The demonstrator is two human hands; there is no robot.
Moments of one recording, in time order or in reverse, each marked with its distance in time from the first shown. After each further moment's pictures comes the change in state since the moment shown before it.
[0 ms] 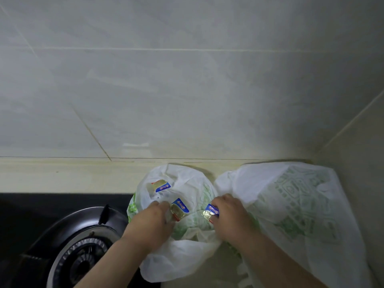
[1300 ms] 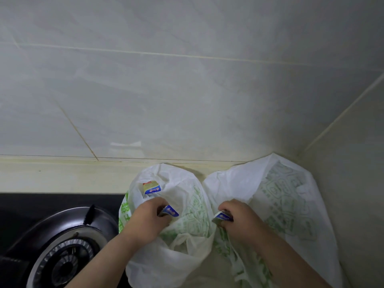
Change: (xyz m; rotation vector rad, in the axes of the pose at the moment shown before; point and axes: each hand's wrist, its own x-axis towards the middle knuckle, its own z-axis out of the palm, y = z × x) left_hand 0.004 0.018 -0.003 -0.521 0.000 -0.018; right_hand -0.021 0.045 -0.039 0.118 -0.097 0.019
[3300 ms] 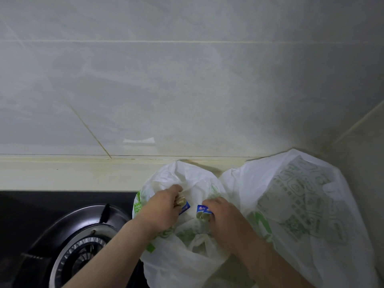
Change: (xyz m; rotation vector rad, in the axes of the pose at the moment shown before) left_hand 0.033 -0.008 -0.008 0.310 -0.073 0.085; right_hand 0.020 -0.051 0.048 0.012 -0.019 -0.133
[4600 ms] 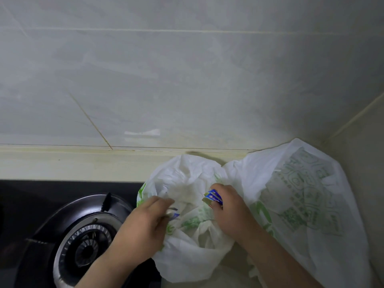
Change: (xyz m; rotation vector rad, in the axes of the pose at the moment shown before) left_hand -0.083 -0.011 -0.001 -0.062 0.308 0.270; right_hand -0.011 0.000 -0.010 0.195 0.148 0.098
